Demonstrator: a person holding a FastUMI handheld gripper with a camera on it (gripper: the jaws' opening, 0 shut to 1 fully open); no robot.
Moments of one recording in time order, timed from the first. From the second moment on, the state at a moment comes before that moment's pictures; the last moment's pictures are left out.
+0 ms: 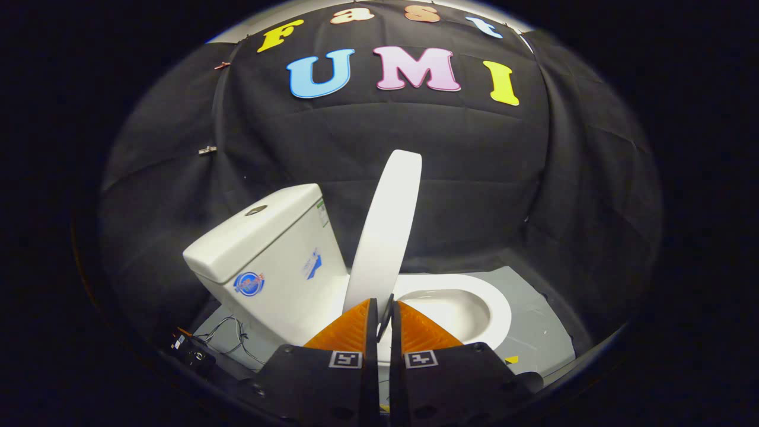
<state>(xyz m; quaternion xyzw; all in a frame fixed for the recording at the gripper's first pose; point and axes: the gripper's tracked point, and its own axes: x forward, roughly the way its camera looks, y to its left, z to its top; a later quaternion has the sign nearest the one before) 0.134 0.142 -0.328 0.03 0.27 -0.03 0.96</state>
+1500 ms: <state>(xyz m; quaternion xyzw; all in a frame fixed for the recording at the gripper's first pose) 0.155 0.273 -0.313 -0.01 0.26 0.09 0.96</state>
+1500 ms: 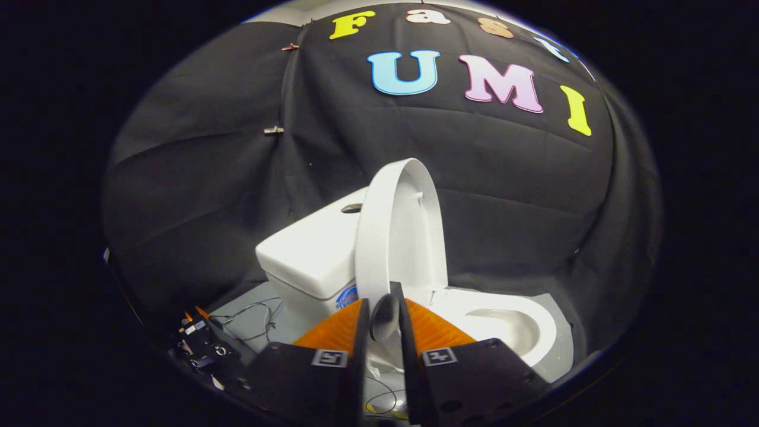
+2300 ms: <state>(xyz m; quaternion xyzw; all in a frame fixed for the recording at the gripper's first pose) 0.119 0.148 -0.101 0.00 0.09 0.08 0.99</state>
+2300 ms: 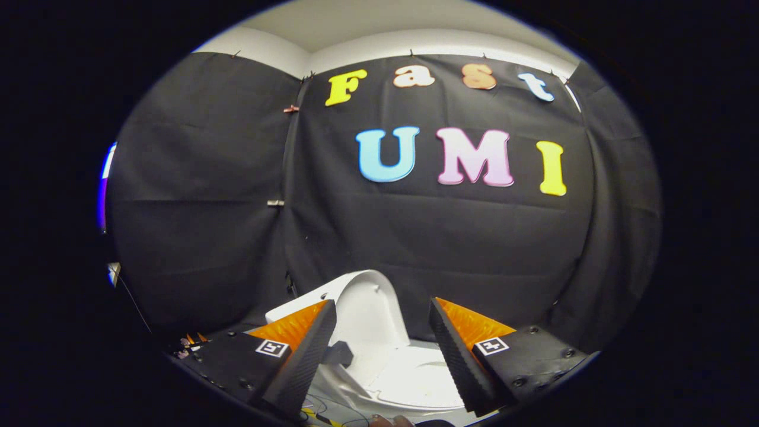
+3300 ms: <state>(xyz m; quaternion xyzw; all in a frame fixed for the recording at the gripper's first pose) 0.006 -0.011 -0.001 0.04 0.00 -0.02 1.00</state>
